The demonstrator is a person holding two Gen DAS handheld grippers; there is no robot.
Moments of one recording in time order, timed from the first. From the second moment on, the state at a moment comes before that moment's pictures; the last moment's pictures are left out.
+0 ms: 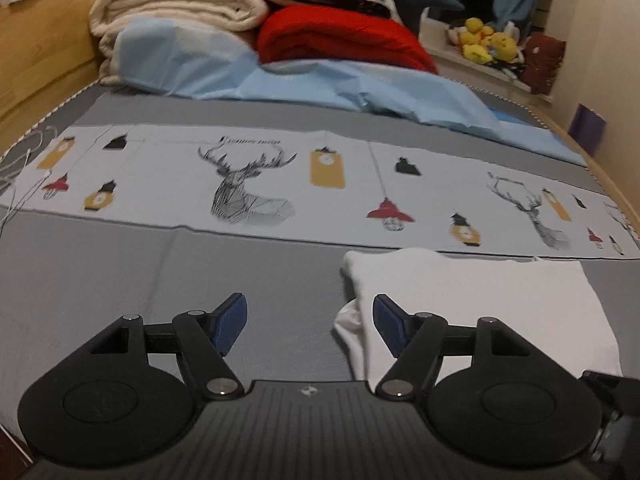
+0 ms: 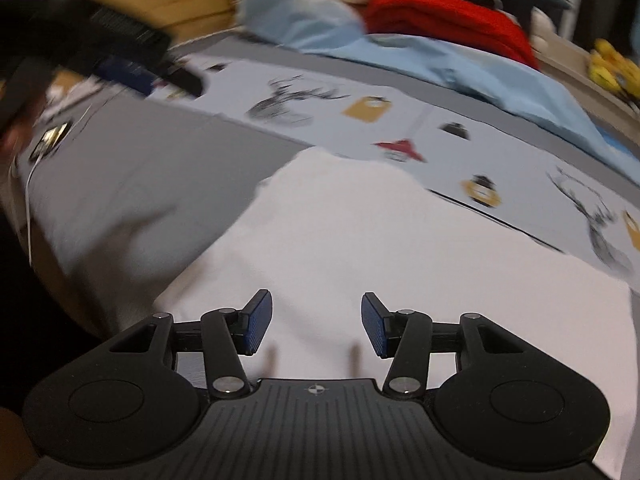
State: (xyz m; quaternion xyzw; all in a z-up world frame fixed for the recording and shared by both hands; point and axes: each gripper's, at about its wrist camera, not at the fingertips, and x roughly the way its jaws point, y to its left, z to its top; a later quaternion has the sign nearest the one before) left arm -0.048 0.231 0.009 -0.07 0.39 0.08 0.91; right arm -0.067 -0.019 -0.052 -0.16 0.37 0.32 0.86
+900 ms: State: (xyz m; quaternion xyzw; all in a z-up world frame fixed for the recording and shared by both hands) left arm -0.048 0.253 -0.005 -0.10 0.42 0.12 0.89; right arm -0.115 0.063 -0.105 -0.34 0.33 0.44 0.76
